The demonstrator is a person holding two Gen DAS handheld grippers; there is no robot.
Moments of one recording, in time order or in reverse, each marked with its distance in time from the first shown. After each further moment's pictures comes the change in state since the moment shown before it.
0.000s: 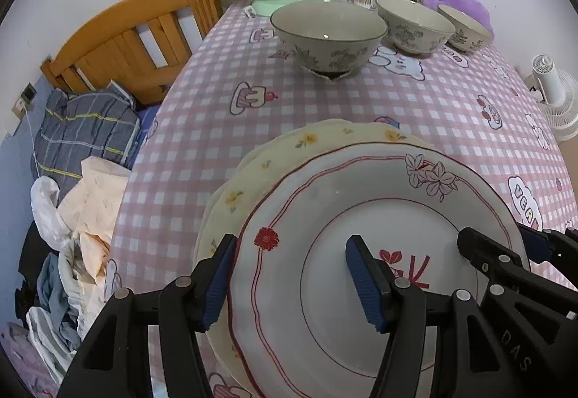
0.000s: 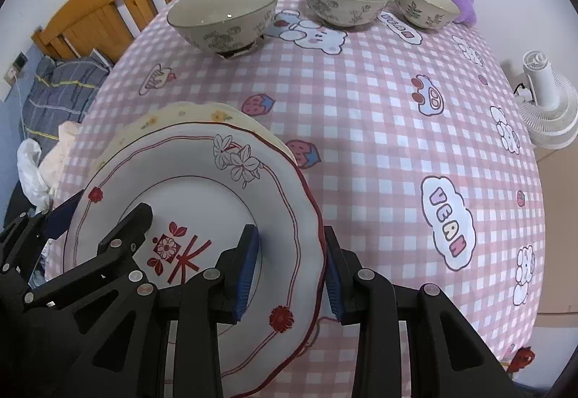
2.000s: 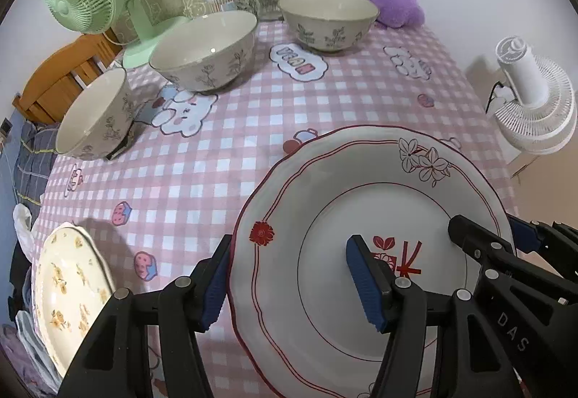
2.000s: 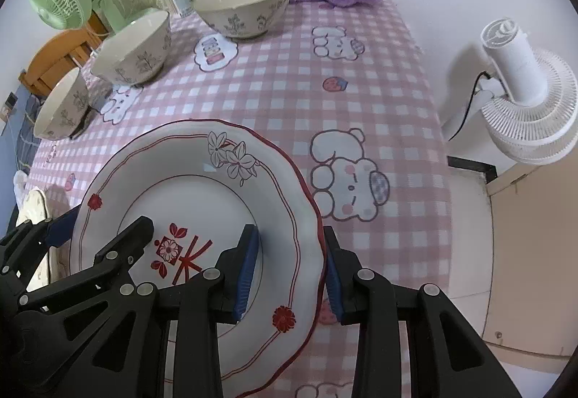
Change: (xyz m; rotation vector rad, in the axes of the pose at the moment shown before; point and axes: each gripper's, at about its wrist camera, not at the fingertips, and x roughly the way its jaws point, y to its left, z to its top) left arm 0.020 -0.270 0.082 0.022 0.008 -0.021; right arm 0.022 -0.297 0.058 0.039 -0.053 0.064
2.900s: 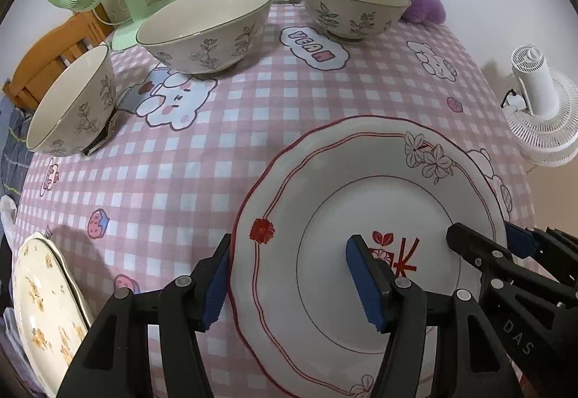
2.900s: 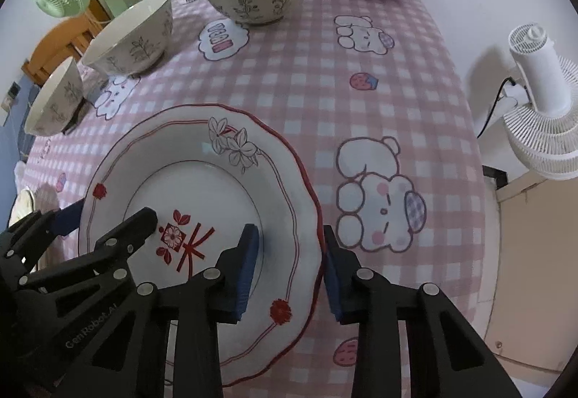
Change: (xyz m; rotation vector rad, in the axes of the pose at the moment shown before) left arm 0.046 0.017 0.015 -0.051 0.037 -0.038; right arm 0.041 0.007 0.018 -0.035 0.034 0.040
